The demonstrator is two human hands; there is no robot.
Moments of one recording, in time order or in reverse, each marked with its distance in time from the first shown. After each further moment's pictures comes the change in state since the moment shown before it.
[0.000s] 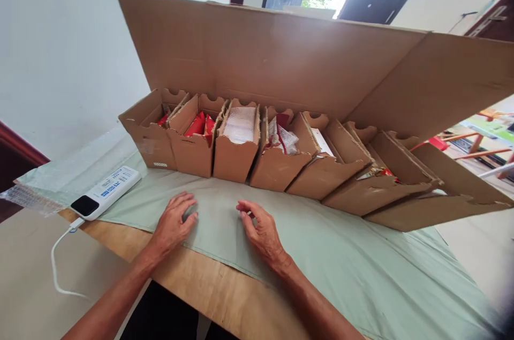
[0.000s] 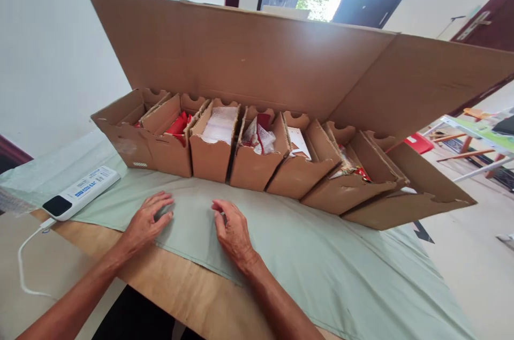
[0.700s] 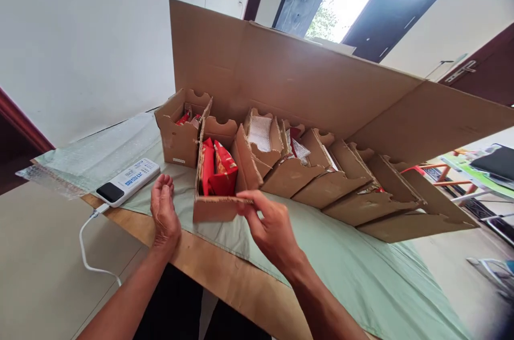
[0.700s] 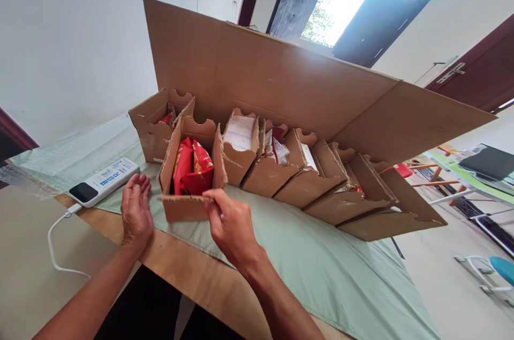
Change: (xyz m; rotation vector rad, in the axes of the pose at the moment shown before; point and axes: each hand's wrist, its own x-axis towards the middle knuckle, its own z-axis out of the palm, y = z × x) left_hand 0.009 0.004 -0.027 -0.882 0.823 -0.419; right_hand 0.037 -0.131 -0.002 -0.161 -0.093 -0.106
